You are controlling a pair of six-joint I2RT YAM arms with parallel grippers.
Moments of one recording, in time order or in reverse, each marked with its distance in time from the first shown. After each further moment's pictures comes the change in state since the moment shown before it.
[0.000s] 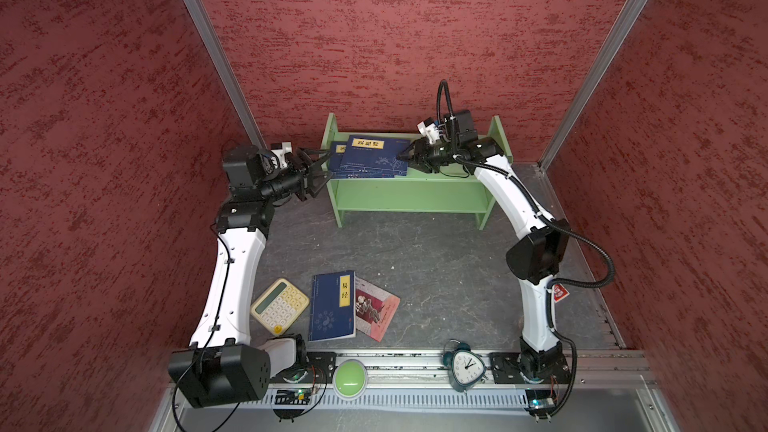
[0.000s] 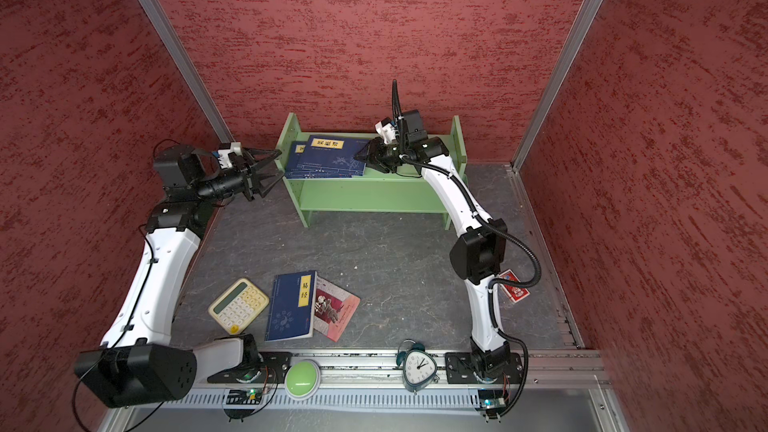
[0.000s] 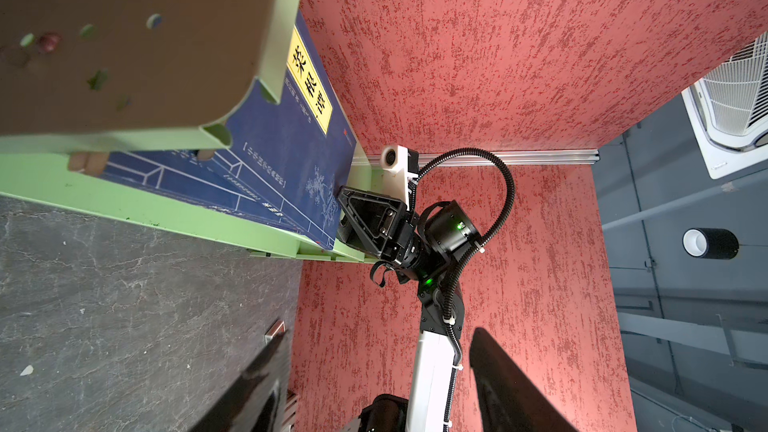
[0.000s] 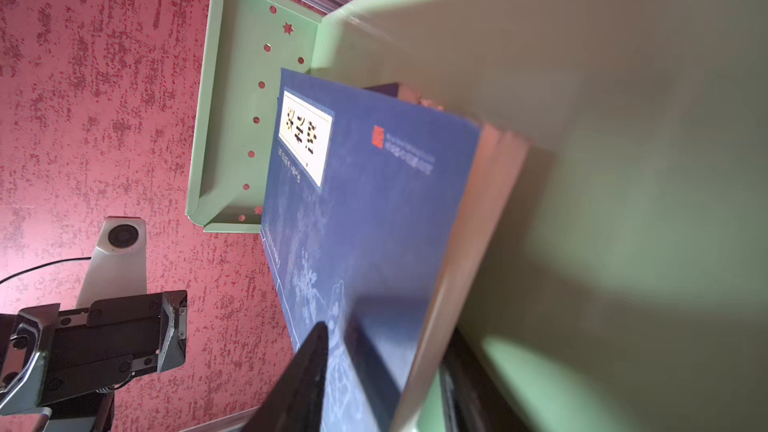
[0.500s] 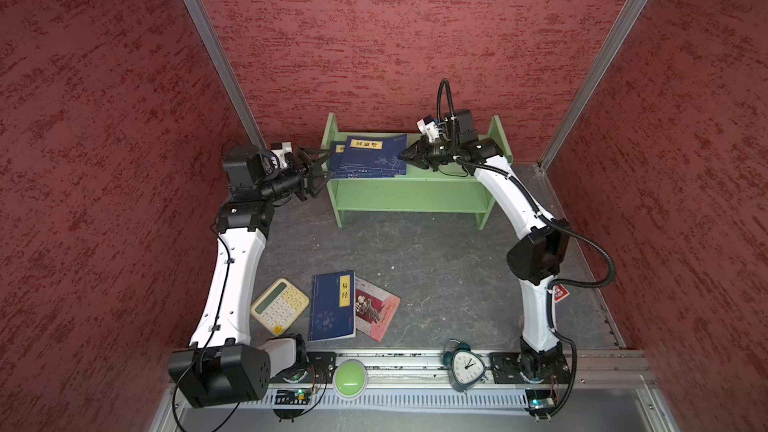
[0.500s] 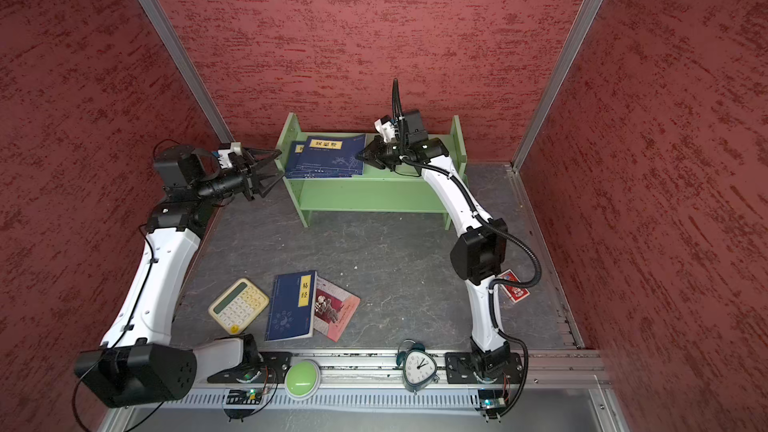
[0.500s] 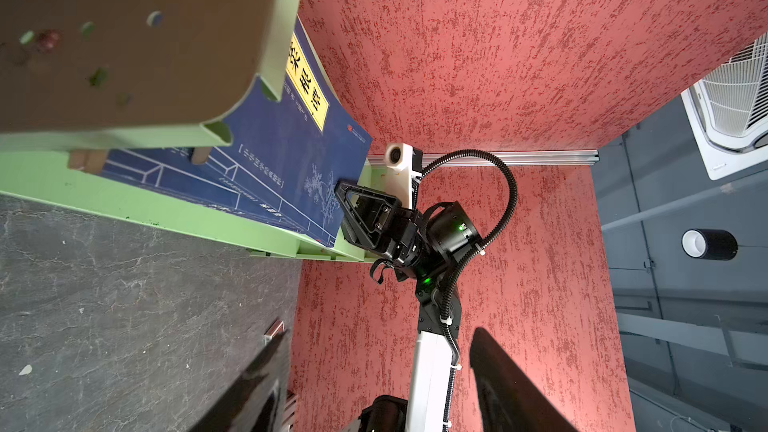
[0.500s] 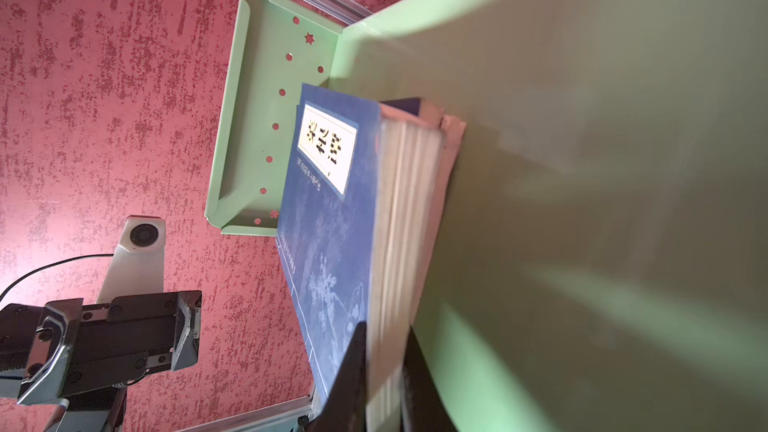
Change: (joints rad) left arm 0.000 0.000 0.000 0.000 0.000 -0.002; right arm -0.001 -0.007 -0.016 0.064 -0.026 0.013
